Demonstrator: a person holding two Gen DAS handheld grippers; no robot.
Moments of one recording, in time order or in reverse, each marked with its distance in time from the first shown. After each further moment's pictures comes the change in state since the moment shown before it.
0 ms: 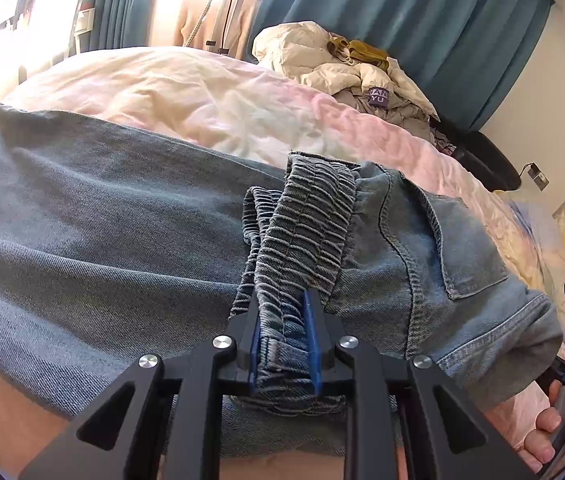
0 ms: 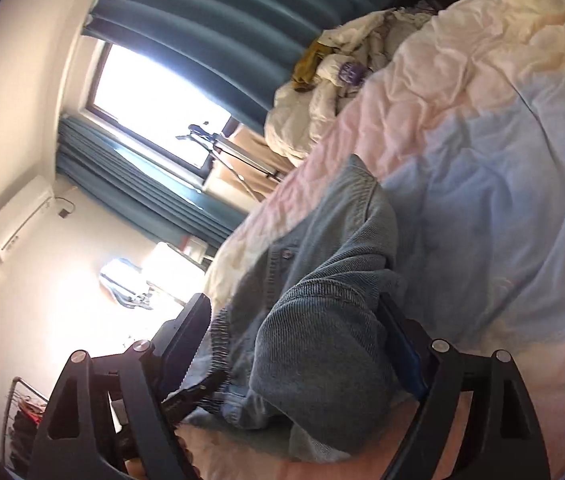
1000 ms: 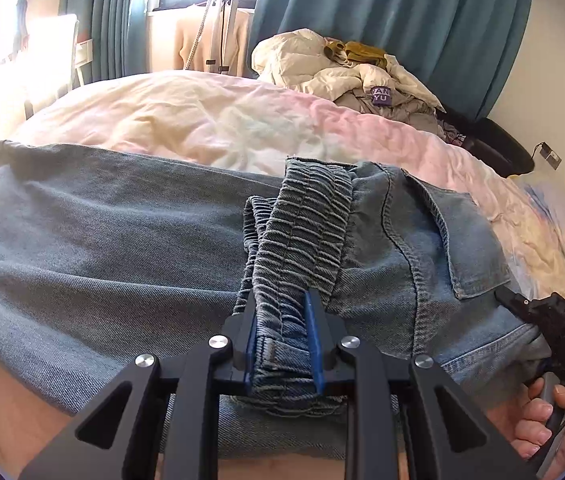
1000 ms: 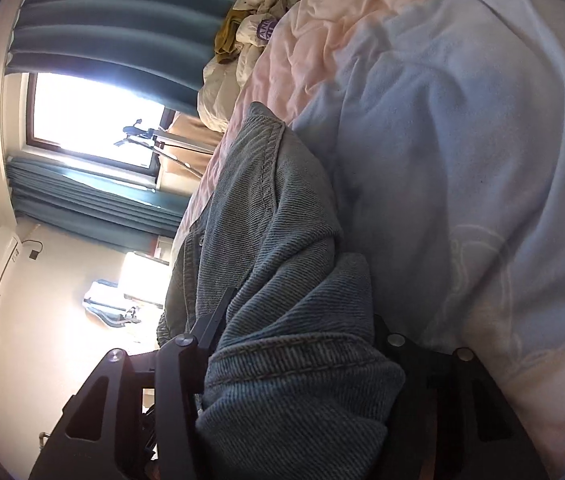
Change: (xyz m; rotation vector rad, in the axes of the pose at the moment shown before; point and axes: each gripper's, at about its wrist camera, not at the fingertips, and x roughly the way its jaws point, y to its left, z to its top) left arm -0.004 -0.022 -0.006 0.105 -0.055 0.103; right arm 0.049 -0.070 -0.006 0.241 0.130 -0.147
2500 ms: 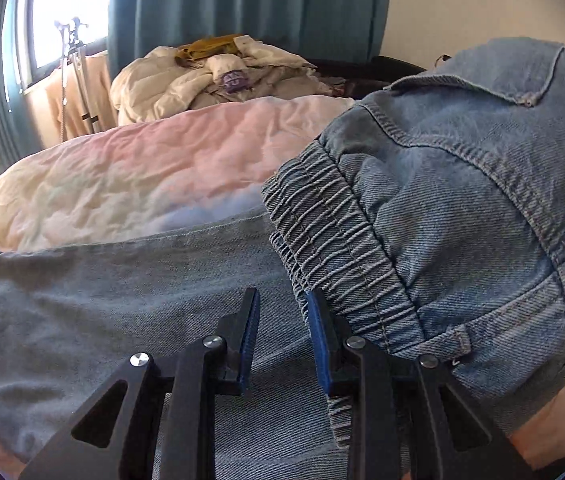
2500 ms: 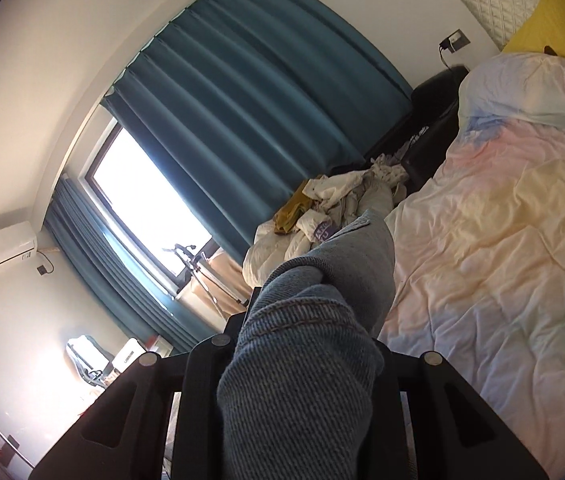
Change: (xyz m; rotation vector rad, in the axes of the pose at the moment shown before) left arm 0.023 -0.251 -0.029 0.366 0.020 -0.188; right arm -0.264 0.104 0.072 -0.324 -0.610 0.025
